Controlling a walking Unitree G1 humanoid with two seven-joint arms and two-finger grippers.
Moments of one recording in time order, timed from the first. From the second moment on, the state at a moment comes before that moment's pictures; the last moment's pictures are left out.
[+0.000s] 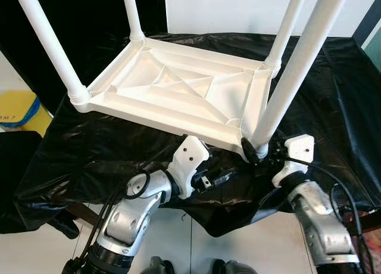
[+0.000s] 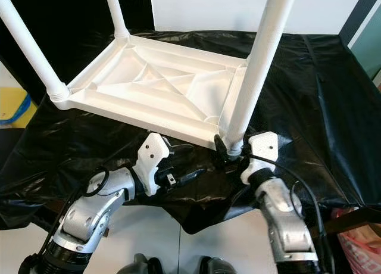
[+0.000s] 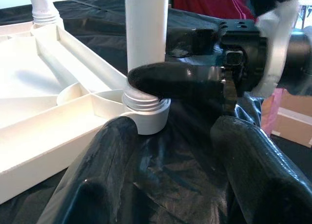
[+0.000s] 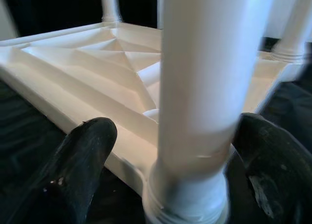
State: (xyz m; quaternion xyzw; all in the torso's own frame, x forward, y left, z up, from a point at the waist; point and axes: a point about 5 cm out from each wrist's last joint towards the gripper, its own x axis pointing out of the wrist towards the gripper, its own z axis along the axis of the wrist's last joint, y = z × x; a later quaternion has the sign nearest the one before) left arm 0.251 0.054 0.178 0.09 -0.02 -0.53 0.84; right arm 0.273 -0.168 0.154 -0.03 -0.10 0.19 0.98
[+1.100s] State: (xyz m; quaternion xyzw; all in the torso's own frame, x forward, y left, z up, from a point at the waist) left arm 0.252 0.055 0.178 0.10 -0.02 -0.53 0.84; right arm 0.323 -0.181 0.146 -0.07 -0.06 0.25 0.97
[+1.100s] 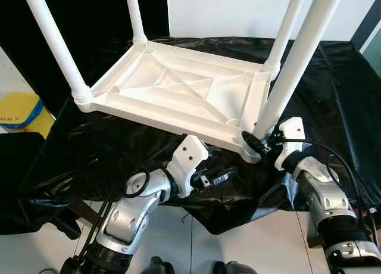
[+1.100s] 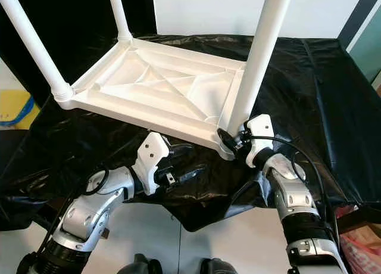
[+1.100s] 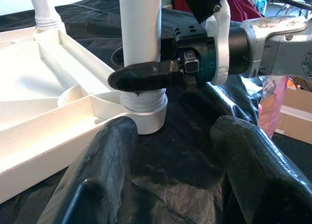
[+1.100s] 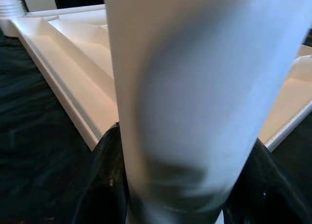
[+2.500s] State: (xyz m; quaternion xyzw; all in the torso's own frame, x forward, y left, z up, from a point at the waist) left arm 0.251 0.052 0.178 0.09 -0.02 -0.53 0.84; right arm 0.302 -0.144 0.147 -0.01 -0.06 -0.09 0.99
